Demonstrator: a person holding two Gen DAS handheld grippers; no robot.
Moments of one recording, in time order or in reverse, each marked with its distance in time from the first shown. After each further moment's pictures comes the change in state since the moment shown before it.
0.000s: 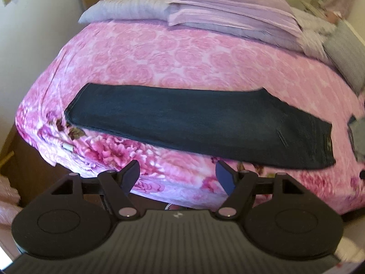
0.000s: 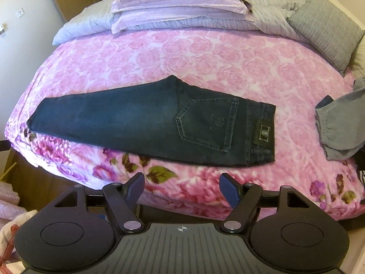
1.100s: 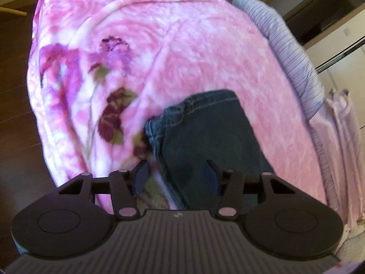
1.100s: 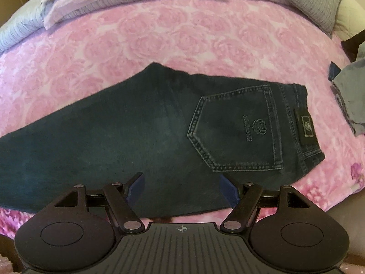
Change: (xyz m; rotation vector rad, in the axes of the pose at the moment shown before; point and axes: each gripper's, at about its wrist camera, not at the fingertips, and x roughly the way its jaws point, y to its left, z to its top) left arm 0.327 0.376 0.012 -0.911 -0.134 -0.100; right arm 0.225 0.074 0.091 0.273 0.101 -0.245
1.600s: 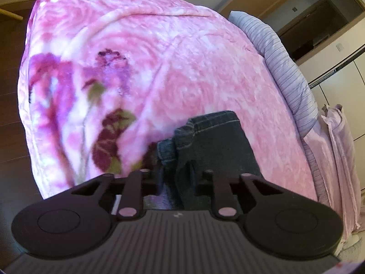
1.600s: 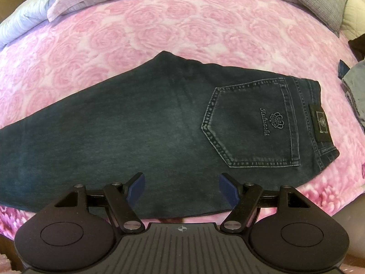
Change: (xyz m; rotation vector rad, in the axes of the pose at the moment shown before) left arm 0.016 0.009 0.010 -0.008 -0.081 -0.031; right arm 0.023 0.015 -0.012 -0.008 0.002 0.014
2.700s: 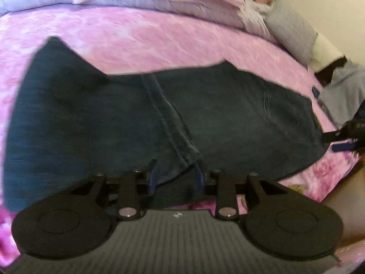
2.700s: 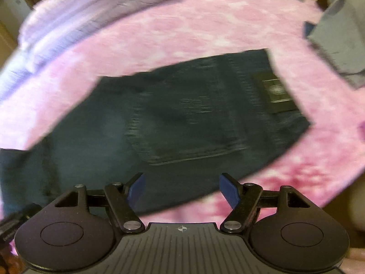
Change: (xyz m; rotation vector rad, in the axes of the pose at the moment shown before) left arm -0.071 -0.230 -0.316 1.069 0.382 -0.389; right arm -0.004 -0.139 -0.033 0.226 -0.116 0.168
